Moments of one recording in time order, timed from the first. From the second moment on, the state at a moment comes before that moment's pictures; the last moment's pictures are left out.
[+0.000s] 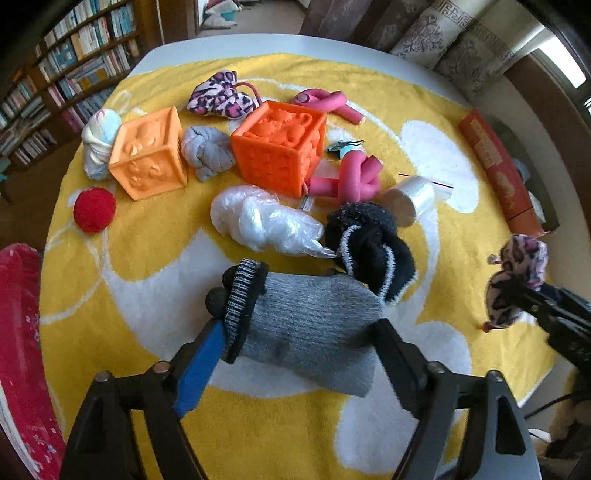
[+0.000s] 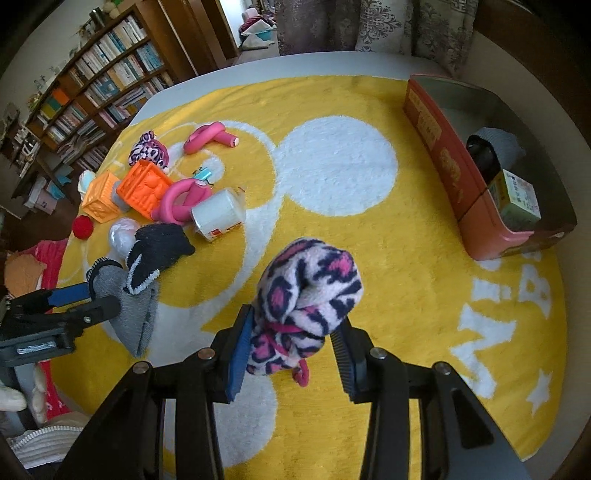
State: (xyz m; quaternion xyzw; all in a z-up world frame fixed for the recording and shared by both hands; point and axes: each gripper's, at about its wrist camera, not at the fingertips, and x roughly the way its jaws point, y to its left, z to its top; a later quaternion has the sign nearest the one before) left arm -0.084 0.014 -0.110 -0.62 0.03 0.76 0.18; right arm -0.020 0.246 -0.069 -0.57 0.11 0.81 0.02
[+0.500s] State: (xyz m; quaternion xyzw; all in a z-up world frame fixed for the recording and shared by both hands) left arm -0.092 0.021 -0.140 -0.64 0.02 0.76 0.13; right arm -0.013 0.284 -0.064 -0.56 0.10 0.82 0.02
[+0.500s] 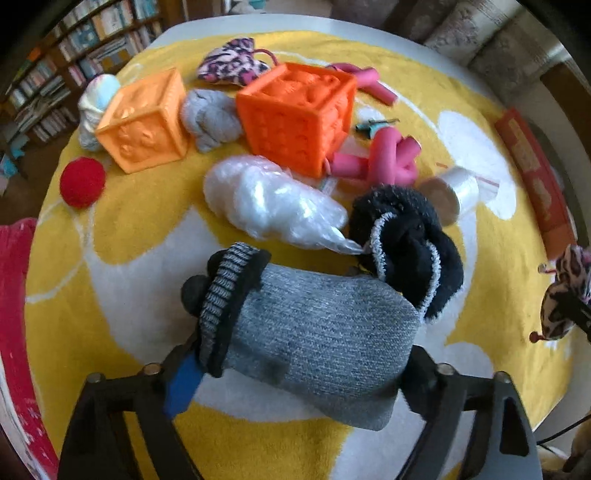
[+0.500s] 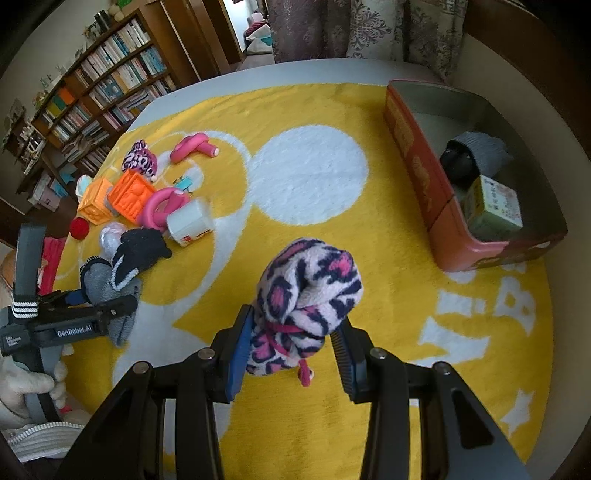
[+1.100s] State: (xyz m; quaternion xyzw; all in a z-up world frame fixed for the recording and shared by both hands) left arm -0.079 0.075 -0.044 -0.57 0.01 0.81 0.14; right arm -0.008 0.355 -0.031 -0.50 0.17 0.85 0.01
